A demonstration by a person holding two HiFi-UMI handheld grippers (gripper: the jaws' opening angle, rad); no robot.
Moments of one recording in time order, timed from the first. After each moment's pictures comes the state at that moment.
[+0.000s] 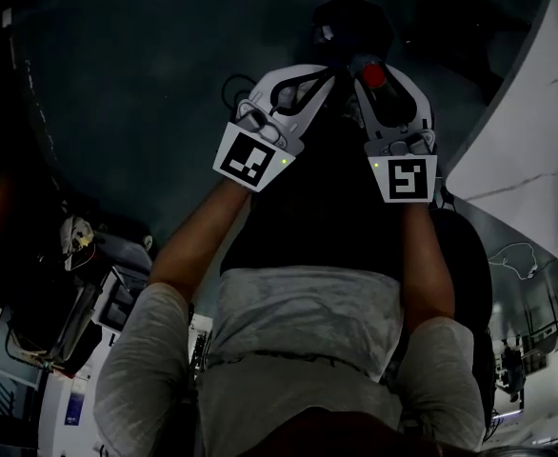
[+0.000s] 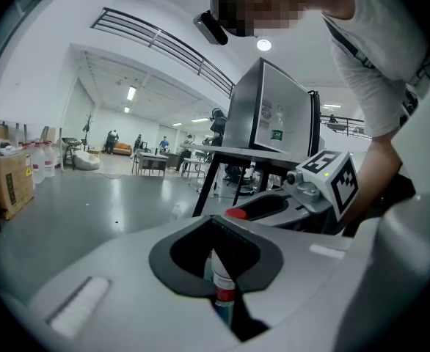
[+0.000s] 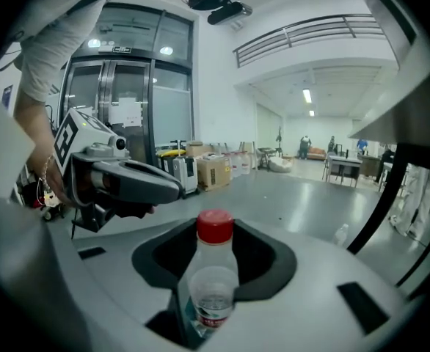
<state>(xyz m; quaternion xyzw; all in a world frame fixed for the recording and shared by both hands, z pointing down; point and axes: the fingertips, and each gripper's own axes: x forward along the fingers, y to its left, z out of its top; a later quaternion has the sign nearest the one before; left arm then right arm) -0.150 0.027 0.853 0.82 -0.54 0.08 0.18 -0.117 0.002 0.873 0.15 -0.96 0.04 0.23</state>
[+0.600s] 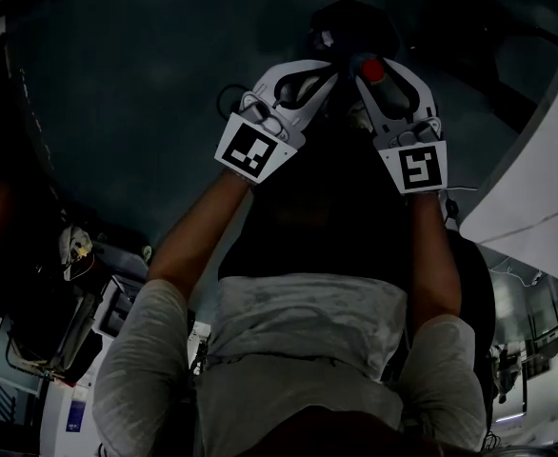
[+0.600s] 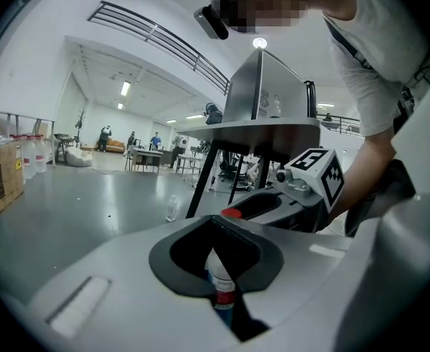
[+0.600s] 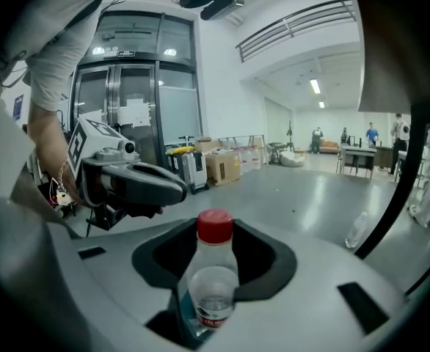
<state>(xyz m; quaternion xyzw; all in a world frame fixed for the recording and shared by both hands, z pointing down) -0.149 0.011 0.926 0.83 -0.52 0.08 0.18 -0.122 -0.010 0.946 0.10 -0.97 0.06 0.23</state>
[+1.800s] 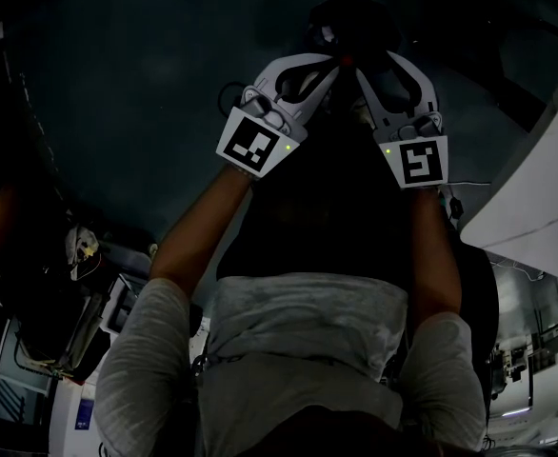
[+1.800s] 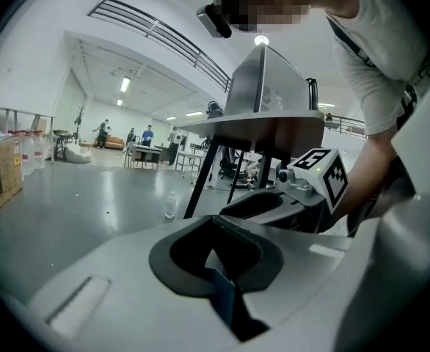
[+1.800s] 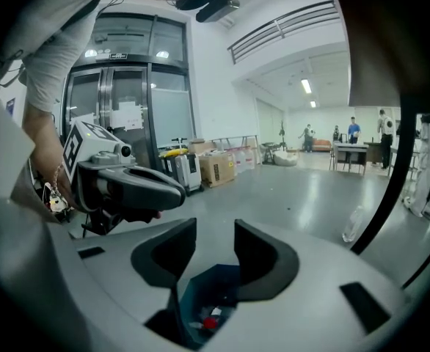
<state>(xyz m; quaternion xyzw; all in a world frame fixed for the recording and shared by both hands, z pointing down) -0.148 0.001 0.941 0.83 -0.51 0.09 0.19 -0.123 -0.021 0.958 0.12 -0.97 0.07 0.22</state>
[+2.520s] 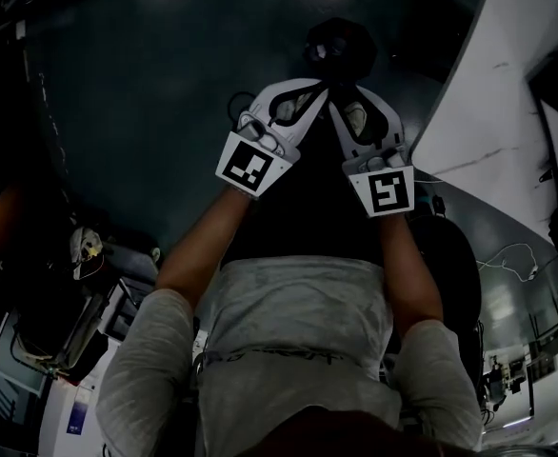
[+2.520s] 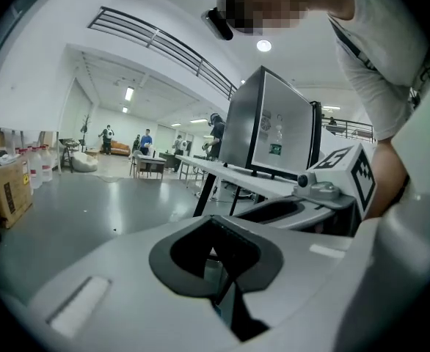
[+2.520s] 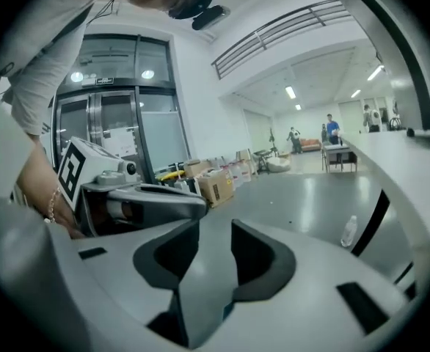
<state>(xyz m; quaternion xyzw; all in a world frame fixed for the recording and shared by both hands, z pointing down) -0.146 0.011 0.779 0.82 -0.54 0.08 0.19 -0.130 0.012 0.783 0.16 -0.97 0.12 0.16</state>
